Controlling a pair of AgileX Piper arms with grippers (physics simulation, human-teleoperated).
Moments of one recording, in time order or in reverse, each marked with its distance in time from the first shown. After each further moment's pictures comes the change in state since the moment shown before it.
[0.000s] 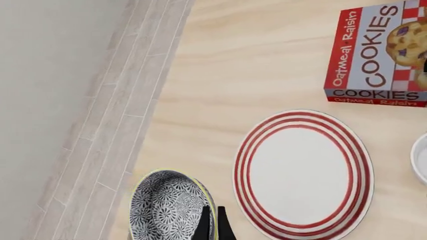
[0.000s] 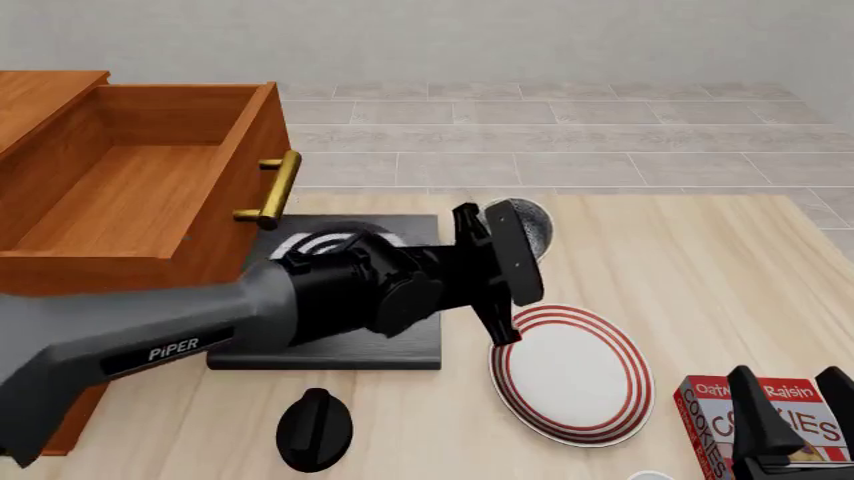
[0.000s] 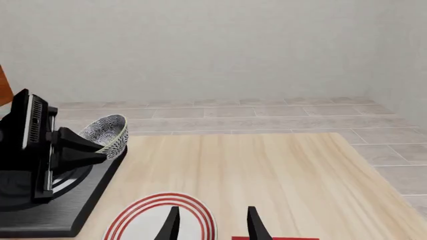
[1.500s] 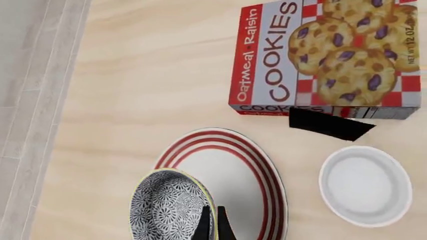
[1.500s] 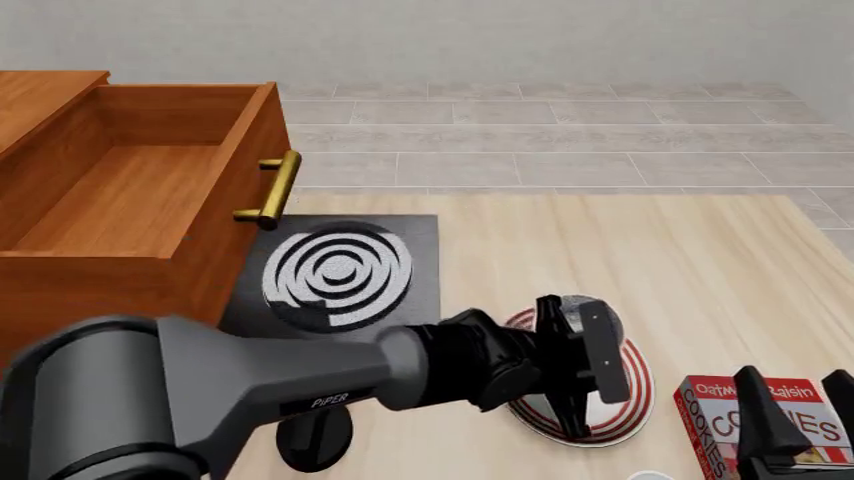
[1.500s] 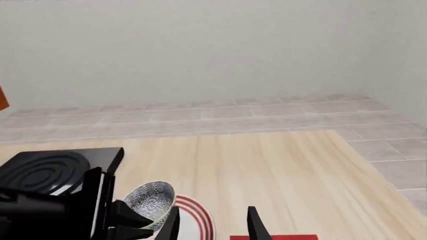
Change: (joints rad) left arm -0.181 0.269 -0.150 0.059 -0.089; right arm -0.024 -0.020 0.000 0.016 0.023
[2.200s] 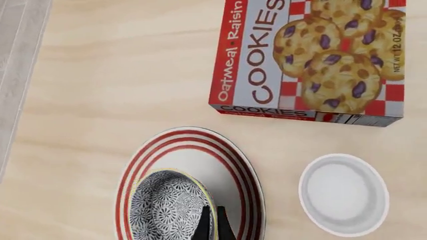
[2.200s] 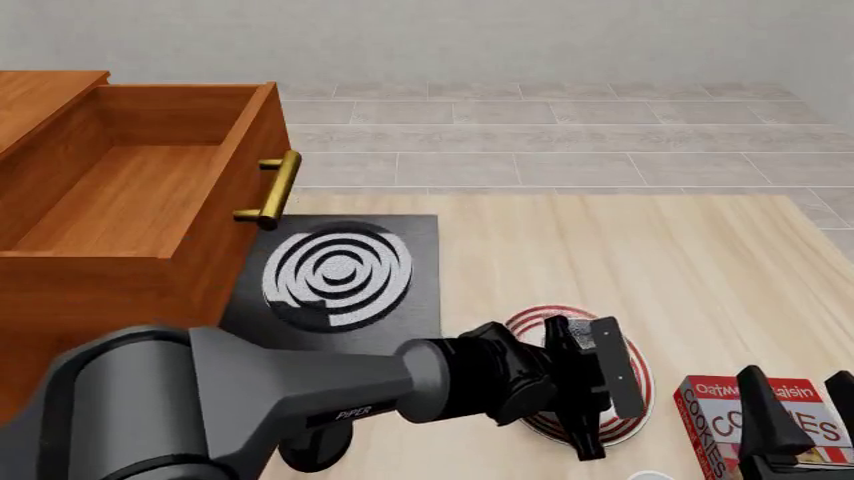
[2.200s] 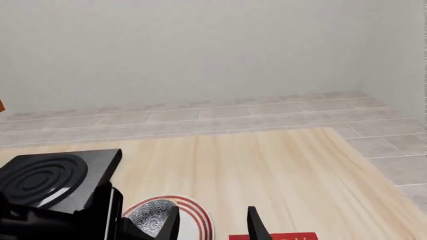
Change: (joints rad) left arm -0.033 0.049 -0.045 0.067 -0.095; right arm -0.015 0.000 0.000 0.002 0.014
